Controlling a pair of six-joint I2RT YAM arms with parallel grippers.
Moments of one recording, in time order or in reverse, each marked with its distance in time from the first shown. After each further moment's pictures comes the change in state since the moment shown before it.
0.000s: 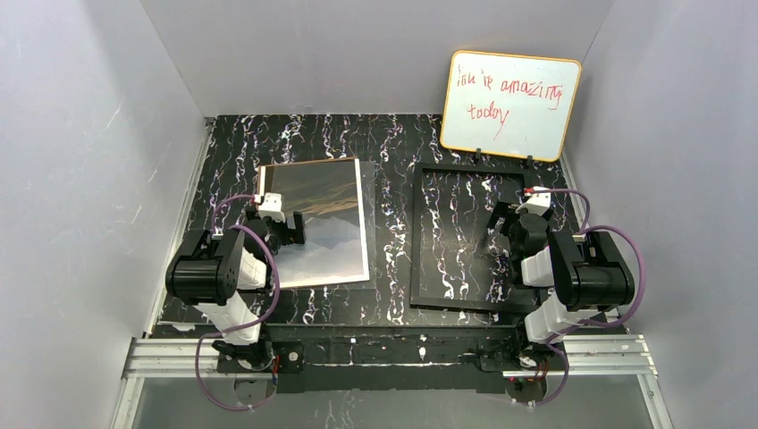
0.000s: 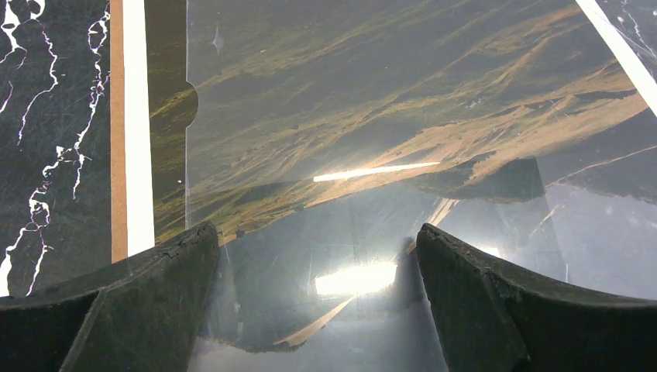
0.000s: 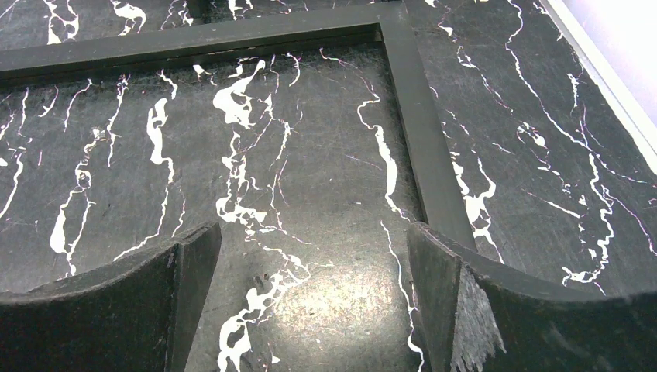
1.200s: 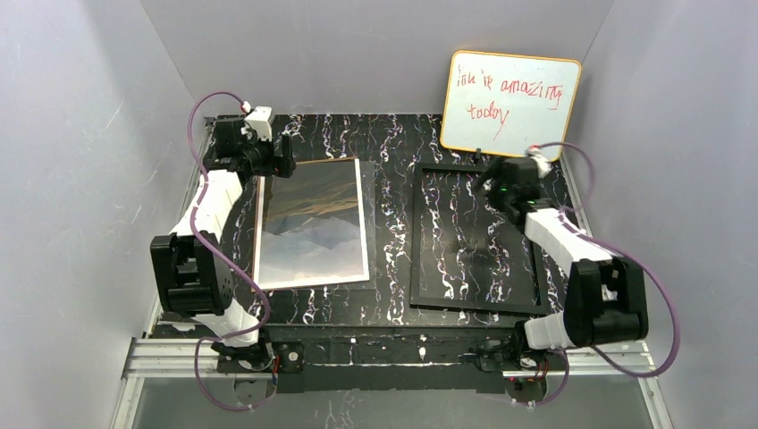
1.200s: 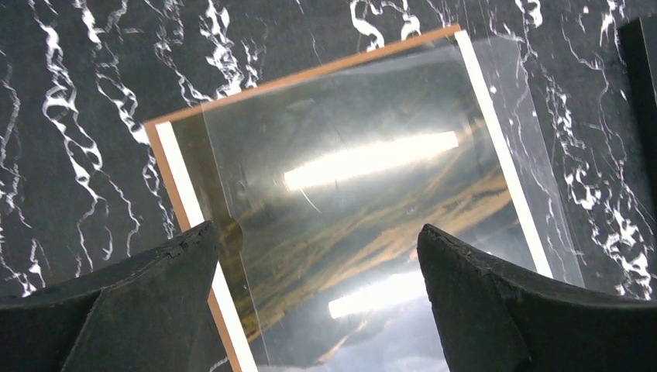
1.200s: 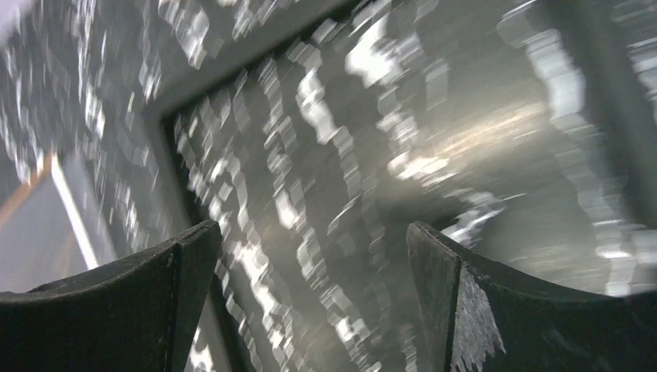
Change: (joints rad) left arm 0.079 -0.087 0.998 -1.416 0.185 0.070; right arm 0.045 -0.244 0.547 -1.161 -0.048 0.578
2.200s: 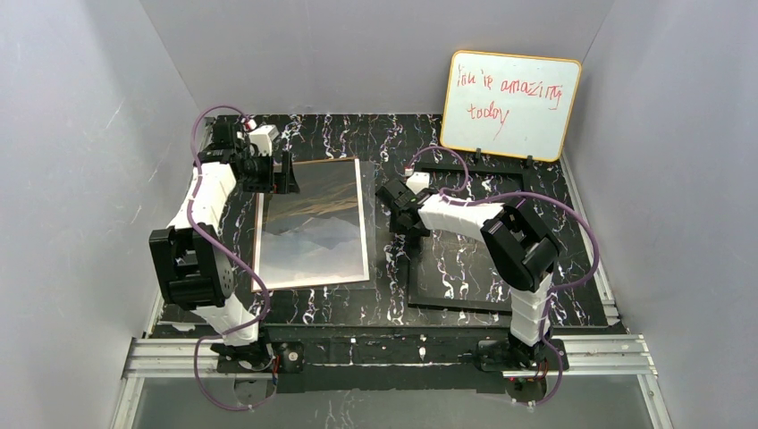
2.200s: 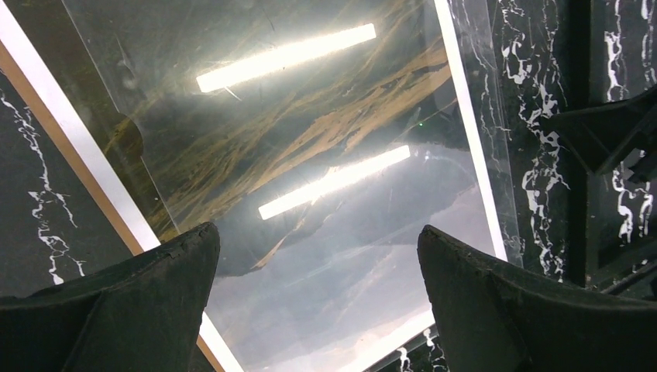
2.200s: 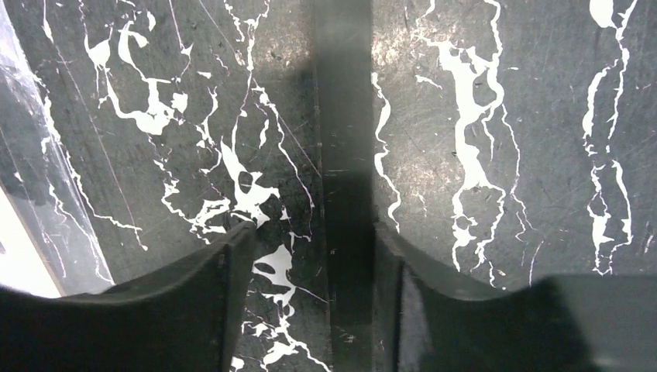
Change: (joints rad) left arm 0.043 0.056 0.115 -0.444 0.195 0.056; right arm 0.731 0.574 0.495 -0.494 0.343 0.121
